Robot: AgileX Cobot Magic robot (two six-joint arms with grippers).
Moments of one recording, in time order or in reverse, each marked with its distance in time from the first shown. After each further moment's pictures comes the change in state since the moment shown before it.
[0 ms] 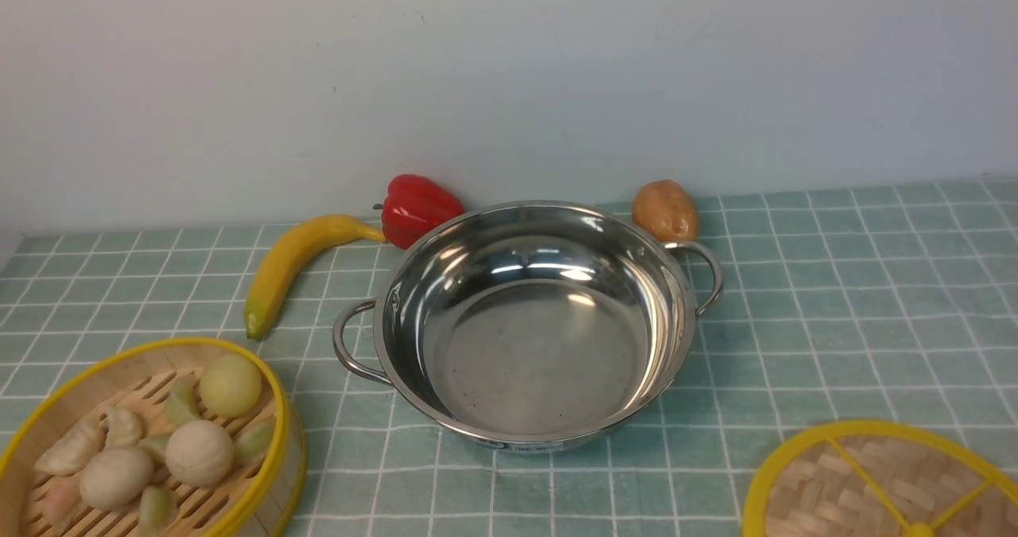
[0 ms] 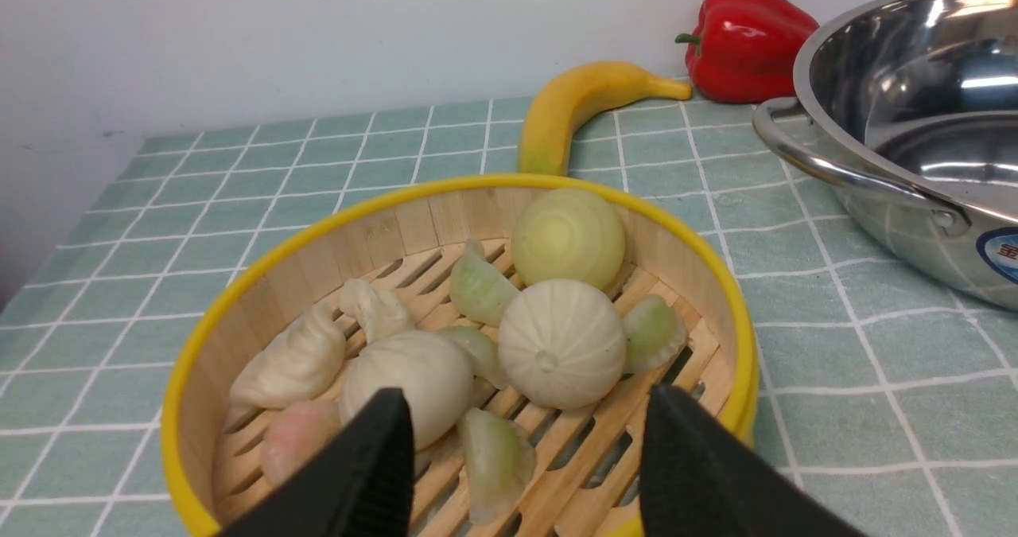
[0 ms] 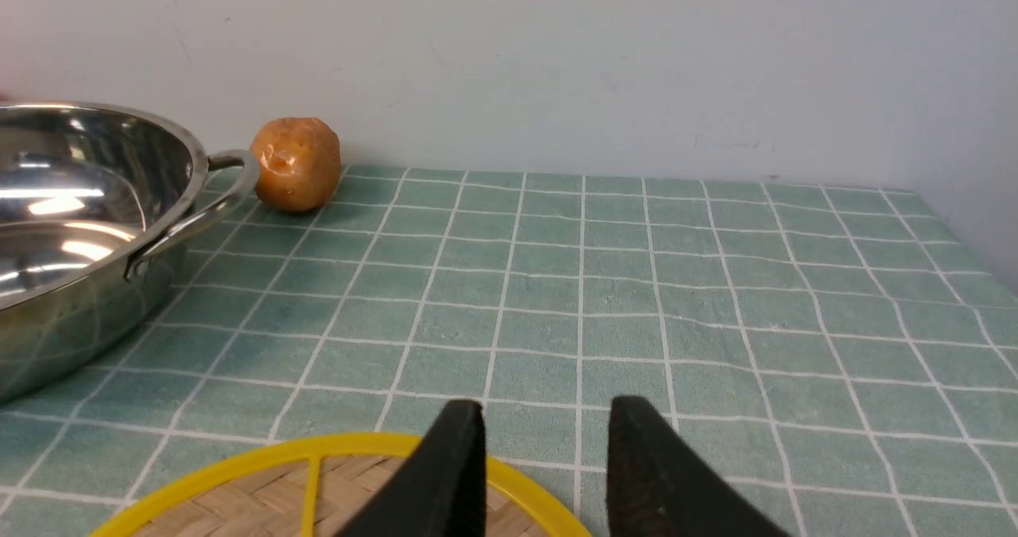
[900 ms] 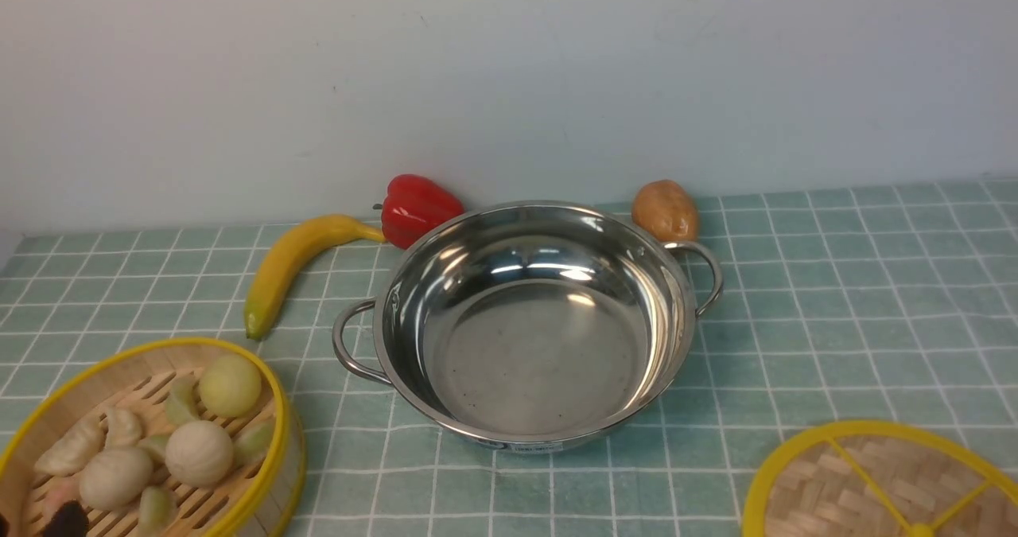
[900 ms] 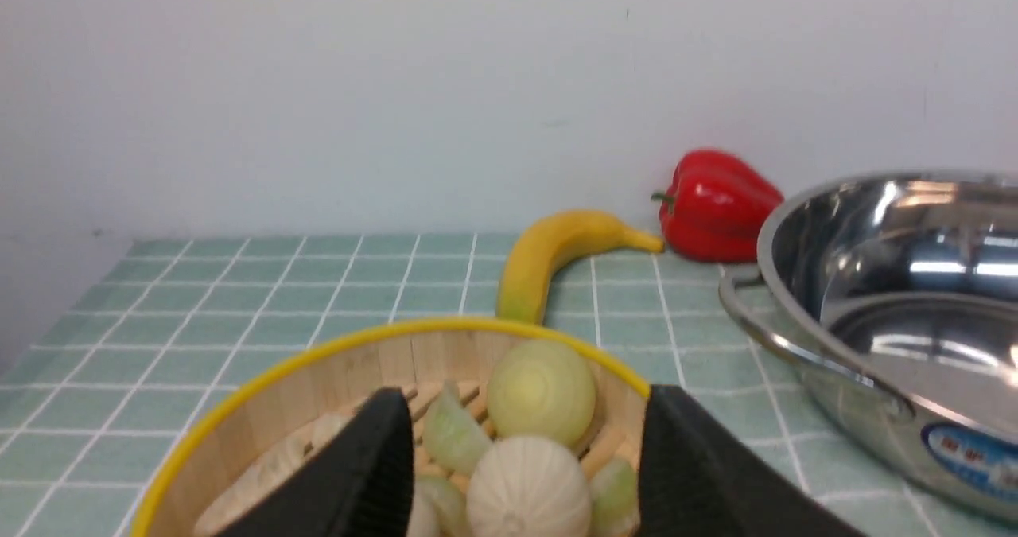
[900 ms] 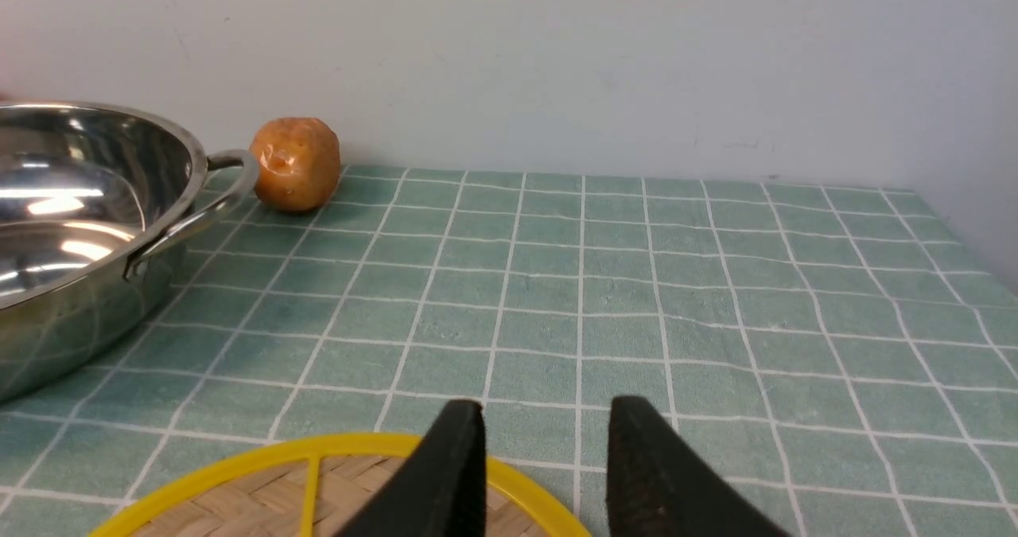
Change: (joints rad) right arm 0.000 0.000 0.000 0.000 0.000 0.000; left arm 0.000 -0.002 0.000 -0.102 -0.188 -0.008
